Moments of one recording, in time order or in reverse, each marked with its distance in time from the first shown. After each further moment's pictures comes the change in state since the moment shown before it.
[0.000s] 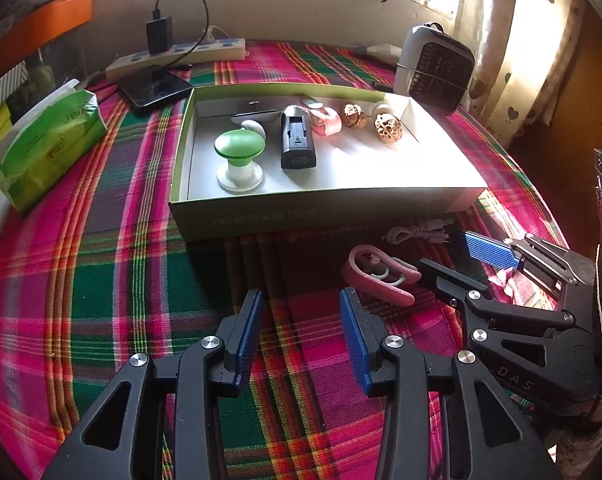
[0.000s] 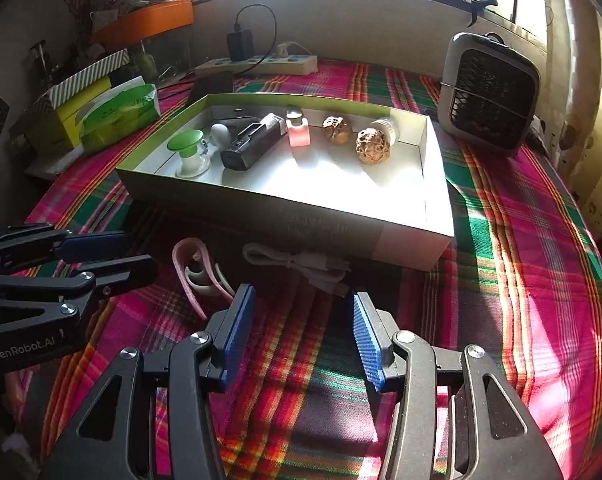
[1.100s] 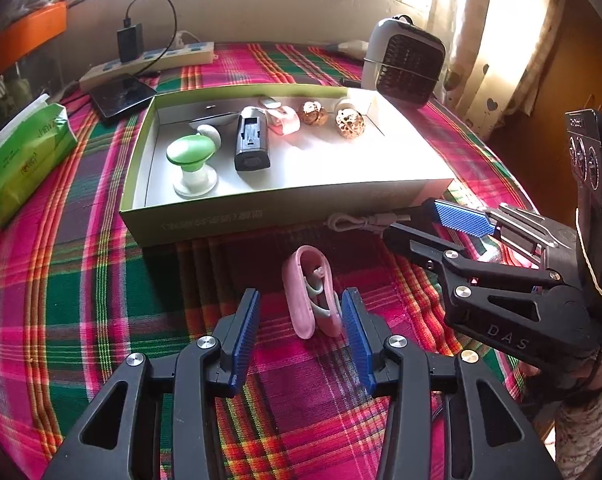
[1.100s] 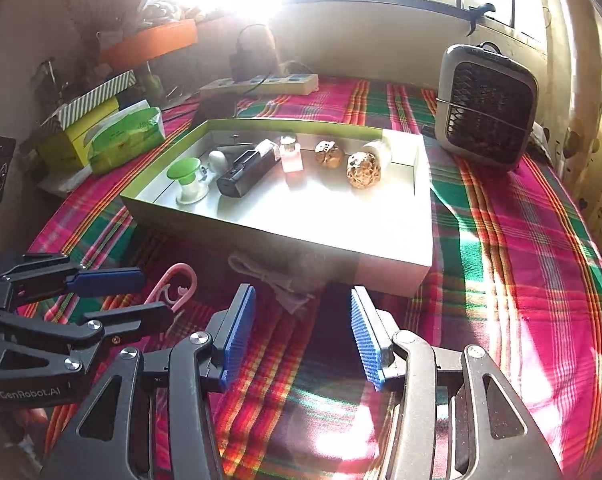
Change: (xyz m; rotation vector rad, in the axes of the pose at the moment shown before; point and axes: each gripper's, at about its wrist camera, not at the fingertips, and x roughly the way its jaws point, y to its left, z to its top) left arm 0.002 -0.024 0.000 0.051 -0.004 -0.045; right arm -0.003 -0.022 0.008 0.010 -0.046 0.051
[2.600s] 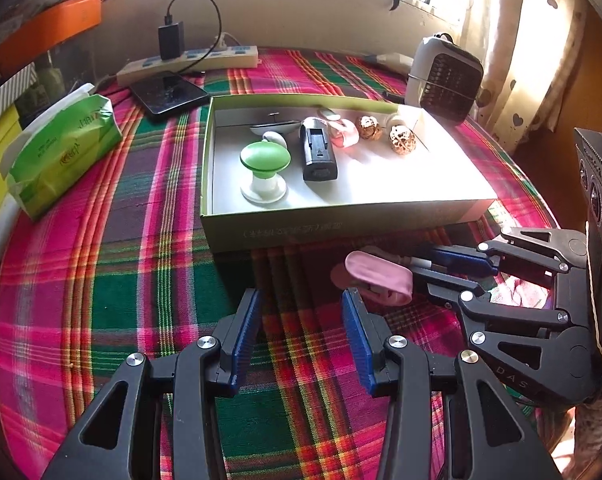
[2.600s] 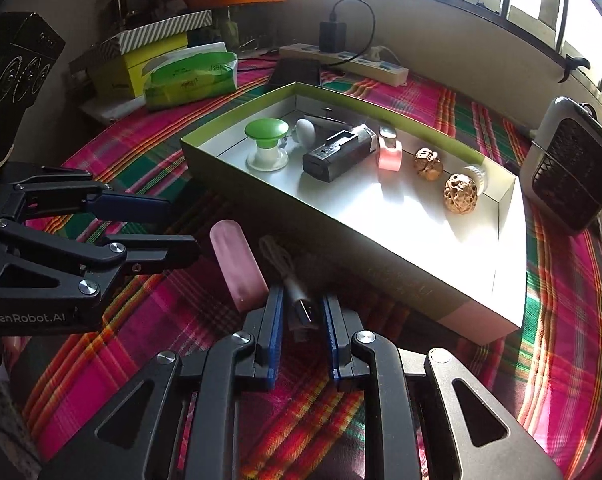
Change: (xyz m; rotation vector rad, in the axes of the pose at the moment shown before) left arm -0.009 0.037 0.004 -0.050 -0.023 0.072; right arm 0.018 0.047 0.001 -0.266 0.086 0.078
